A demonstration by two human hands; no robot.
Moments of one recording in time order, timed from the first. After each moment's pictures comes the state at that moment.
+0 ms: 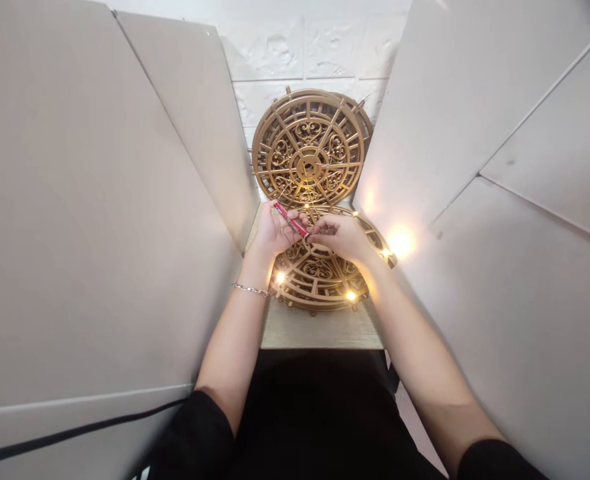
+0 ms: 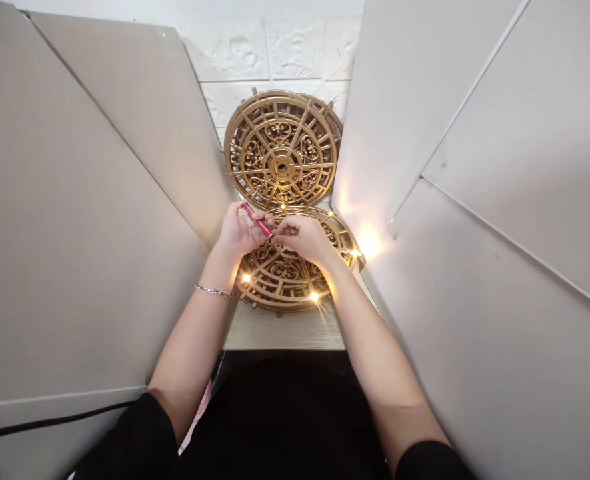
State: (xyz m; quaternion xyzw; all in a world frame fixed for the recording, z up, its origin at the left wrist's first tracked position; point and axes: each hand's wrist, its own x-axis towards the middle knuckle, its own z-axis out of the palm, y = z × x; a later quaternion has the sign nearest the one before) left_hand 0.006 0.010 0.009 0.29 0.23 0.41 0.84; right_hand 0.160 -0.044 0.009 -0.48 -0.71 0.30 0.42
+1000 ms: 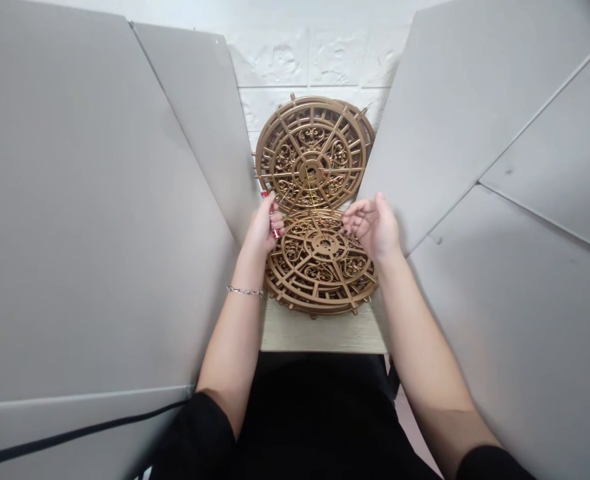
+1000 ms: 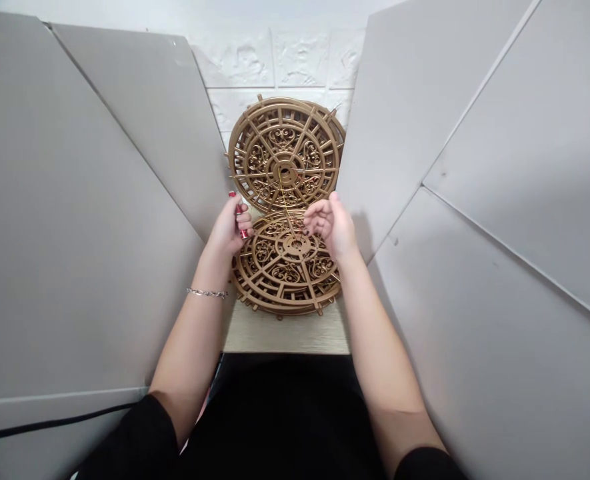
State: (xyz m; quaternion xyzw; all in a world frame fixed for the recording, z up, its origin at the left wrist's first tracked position) left_hand -0.004 0.012 0.022 0.39 0.40 0.53 0.64; right_hand 0.187 -0.039 0.017 -0.43 -0.55 0.39 0.60
